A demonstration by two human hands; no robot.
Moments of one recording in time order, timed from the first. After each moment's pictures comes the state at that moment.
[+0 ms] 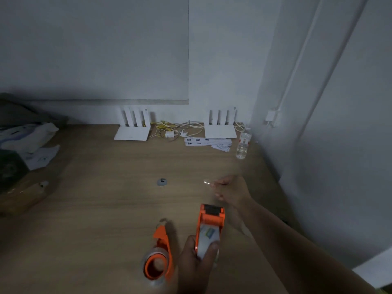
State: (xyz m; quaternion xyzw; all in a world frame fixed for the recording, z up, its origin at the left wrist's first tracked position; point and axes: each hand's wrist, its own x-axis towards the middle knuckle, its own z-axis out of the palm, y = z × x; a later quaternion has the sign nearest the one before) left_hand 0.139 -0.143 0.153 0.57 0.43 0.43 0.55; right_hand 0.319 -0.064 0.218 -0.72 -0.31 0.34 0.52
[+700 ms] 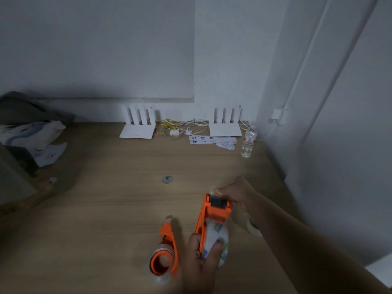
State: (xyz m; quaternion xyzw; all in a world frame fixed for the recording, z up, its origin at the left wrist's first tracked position) left_hand 0.128 -0.151 0.171 0.57 0.42 0.48 0.51; right_hand 0.339 -0.042 0.184 -0.76 -0.28 0.41 0.42
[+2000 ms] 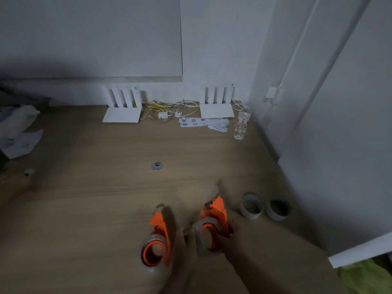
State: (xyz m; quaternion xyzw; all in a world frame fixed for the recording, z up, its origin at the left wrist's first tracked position) left_hand 0.140 -0.105 0.076 0.53 0.59 0.28 0.54; right_hand 0.269 -0.154 0.065 -0.74 -0.23 0.35 0.53
